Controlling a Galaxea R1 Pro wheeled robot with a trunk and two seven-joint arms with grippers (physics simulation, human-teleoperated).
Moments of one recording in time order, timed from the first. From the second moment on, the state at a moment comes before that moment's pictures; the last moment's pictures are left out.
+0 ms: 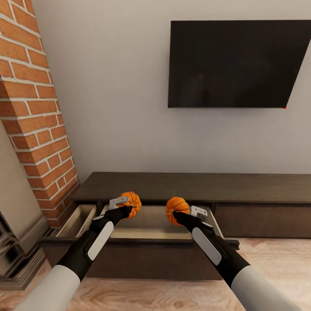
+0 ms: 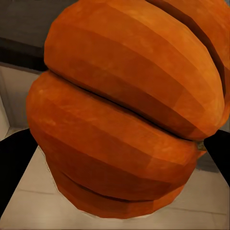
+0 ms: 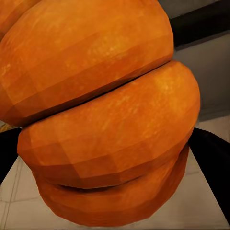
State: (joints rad) left arm -0.64 0.03 -0.32 -0.99 0.60 0.38 0.29; right arm -0.65 -0.06 0.54 -0.94 -0.90 0.25 -0.40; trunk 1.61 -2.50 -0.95
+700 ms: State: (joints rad) left arm -0.64 0.03 -0.32 -1.00 0.61 0.39 0.29; right arm -0.65 -0.07 0.54 -0.94 -0.90 0.25 -0.40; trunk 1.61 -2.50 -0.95
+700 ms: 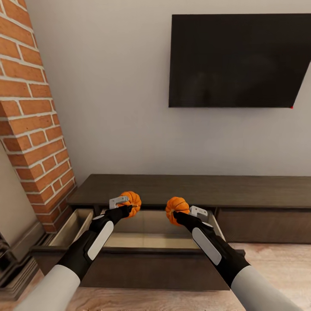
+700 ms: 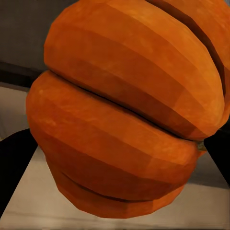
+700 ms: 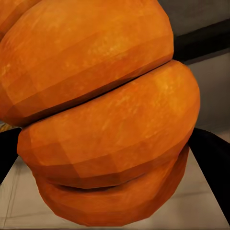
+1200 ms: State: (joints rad) left arm -0.64 0.03 -0.32 -1.00 0.61 0.40 0.29; right arm -0.65 -0.07 0.54 -0.93 -0.90 0.25 -0.40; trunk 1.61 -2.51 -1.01
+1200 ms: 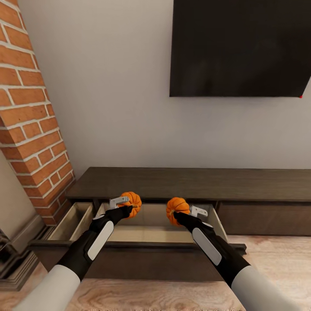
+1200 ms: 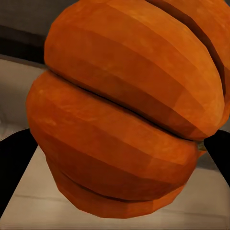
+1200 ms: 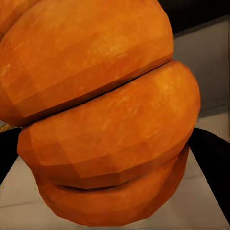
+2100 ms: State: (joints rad) left arm -0.64 0.03 -0.32 -1.03 0.57 0.43 0.29; right arm -0.65 -0.07 0.54 -0.92 -0.90 0.21 -0.40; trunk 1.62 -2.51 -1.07
